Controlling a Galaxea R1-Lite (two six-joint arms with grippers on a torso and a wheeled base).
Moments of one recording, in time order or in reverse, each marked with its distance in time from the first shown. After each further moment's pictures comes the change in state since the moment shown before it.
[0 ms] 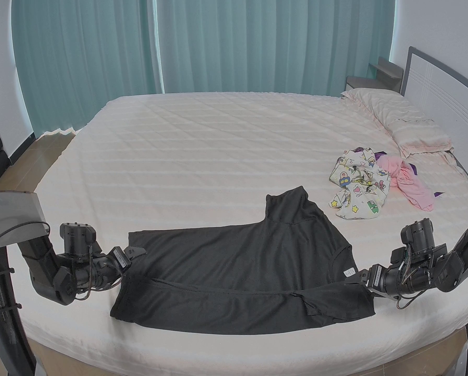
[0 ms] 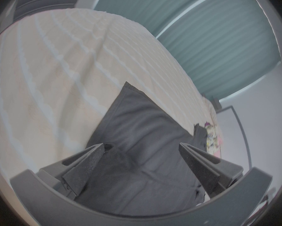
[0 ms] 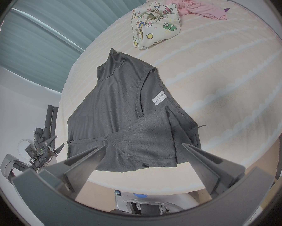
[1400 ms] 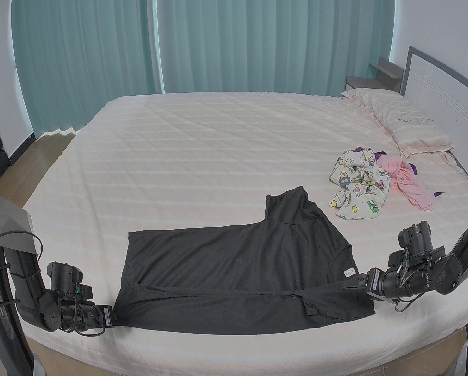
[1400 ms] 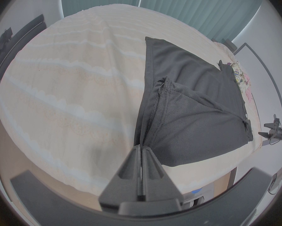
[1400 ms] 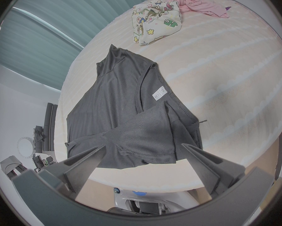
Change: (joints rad) left arm 0.097 0.018 0.315 0.037 0.055 0.582; right arm 0.015 0.010 0.010 0.000 0.000 -0.001
